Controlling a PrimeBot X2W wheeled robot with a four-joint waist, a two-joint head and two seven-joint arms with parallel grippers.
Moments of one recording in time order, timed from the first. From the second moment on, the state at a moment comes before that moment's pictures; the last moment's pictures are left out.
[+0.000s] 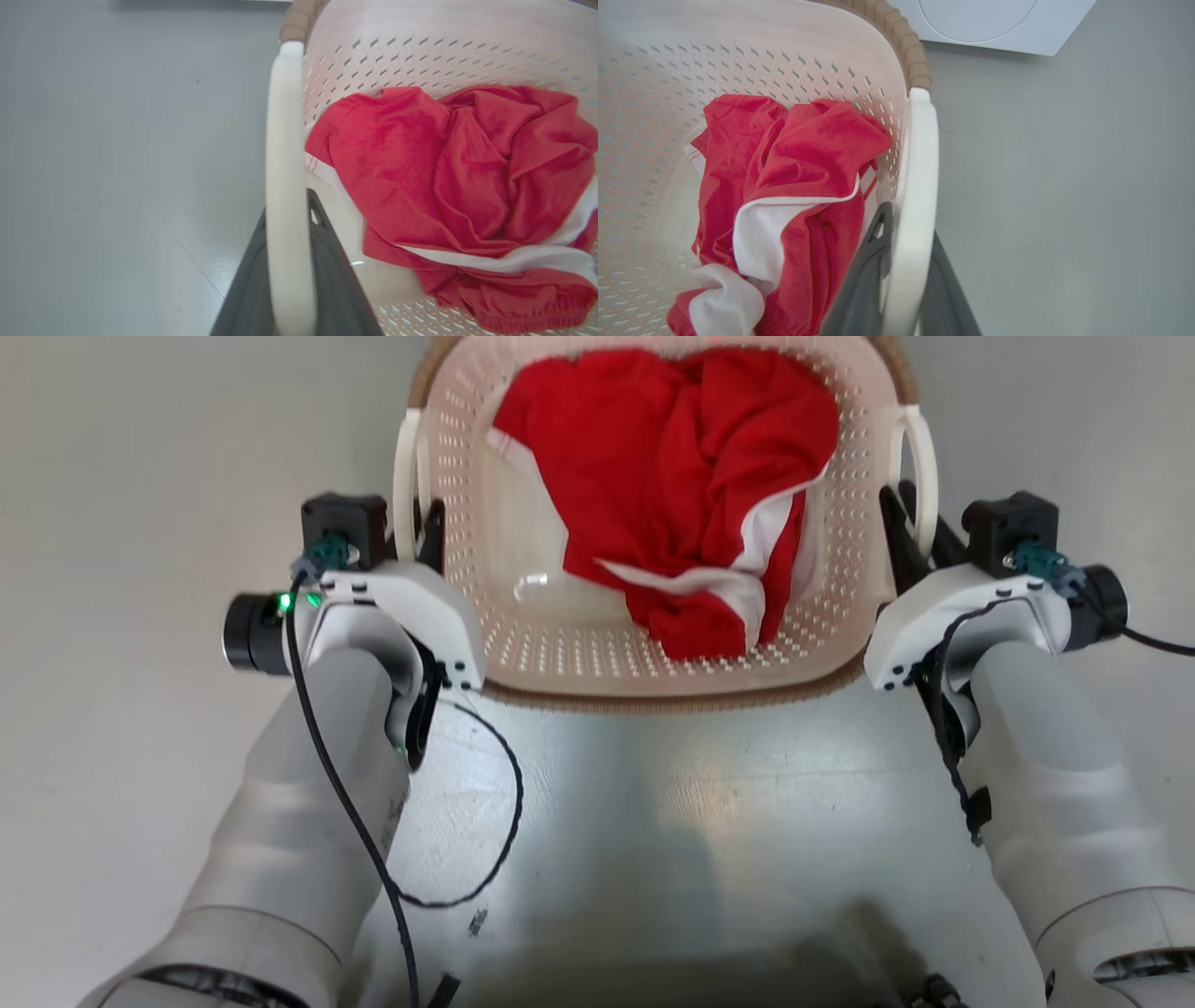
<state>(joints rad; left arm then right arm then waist) -0.95 0.02 -0.30 1.08 -0.35 0.00 -0.26 -0.90 -0.05 -0.06 1.05 -0.11 0.13 -0.25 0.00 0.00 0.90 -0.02</state>
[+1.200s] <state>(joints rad) -0.40 0.04 -0.75 1.20 -0.71 0.06 -0.13 -0.43 -0.06 0.46 1.19 0.30 0.12 -0.05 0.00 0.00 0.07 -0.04</state>
